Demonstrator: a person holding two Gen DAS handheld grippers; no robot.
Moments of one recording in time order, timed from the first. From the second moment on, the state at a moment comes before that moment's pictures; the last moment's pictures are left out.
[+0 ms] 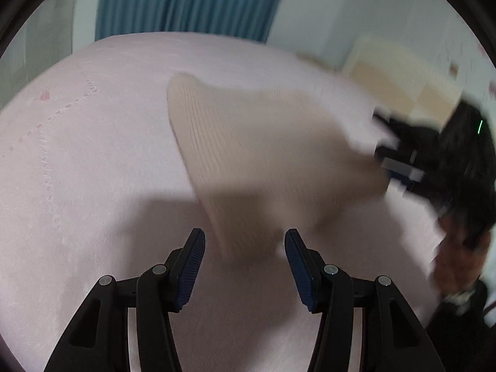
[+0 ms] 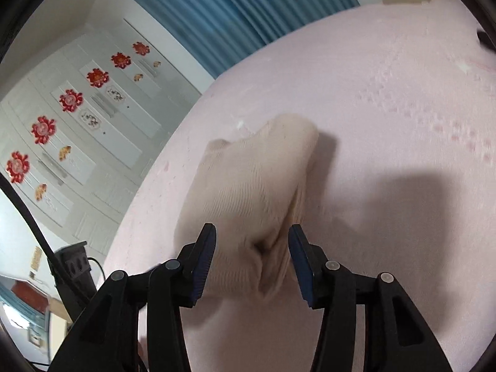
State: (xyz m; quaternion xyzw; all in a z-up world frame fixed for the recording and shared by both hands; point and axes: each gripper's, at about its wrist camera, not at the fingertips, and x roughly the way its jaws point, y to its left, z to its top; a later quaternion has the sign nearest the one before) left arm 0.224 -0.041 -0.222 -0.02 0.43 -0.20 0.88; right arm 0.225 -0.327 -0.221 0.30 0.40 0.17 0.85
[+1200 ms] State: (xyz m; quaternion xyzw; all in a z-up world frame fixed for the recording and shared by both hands) left arm 0.233 0.025 -0.217 -0.12 0.42 -0.19 0.88; right arm 0.240 -0.311 -0.241 0.32 0.42 0.20 0.82
